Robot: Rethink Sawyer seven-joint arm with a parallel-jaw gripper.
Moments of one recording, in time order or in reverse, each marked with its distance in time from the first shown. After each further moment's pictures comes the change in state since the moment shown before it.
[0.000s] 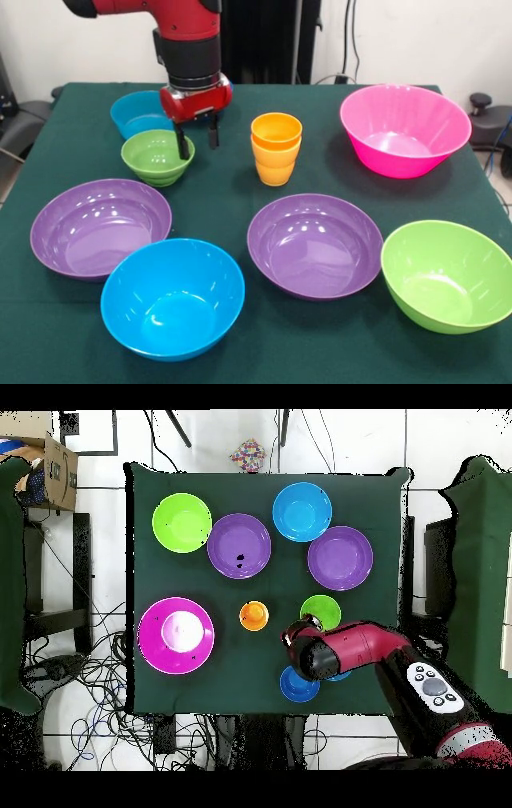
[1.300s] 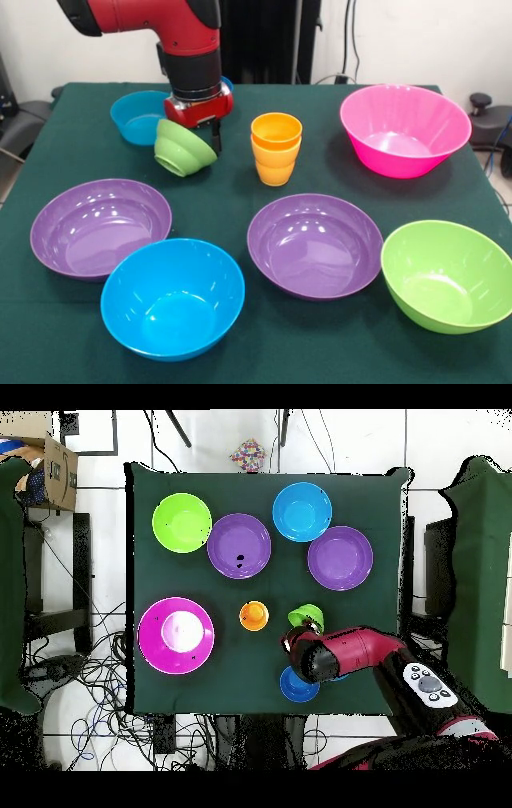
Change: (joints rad) arm -0.001 0.072 -0.038 -0.022 0.000 -0.025 0.000
